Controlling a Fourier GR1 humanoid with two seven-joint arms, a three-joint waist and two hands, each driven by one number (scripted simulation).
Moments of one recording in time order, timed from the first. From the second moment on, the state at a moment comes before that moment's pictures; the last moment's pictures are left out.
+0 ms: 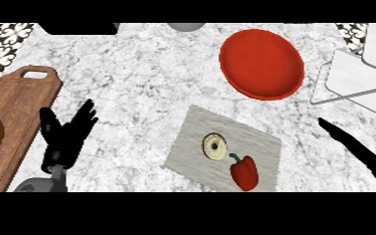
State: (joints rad) left arm -0.05 0.32 -0.09 -1.33 0.30 0.12 0.24; right arm 0.26 -0.86 0.20 -2.19 -0.07 -0.03 0.38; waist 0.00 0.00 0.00
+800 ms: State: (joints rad) left arm -0.06 0.30 -0.06 -1.32 0.27 0.10 0.25; right arm -0.12 -0.54 0.61 -2.10 0.38 -0.01 1.02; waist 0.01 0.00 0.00
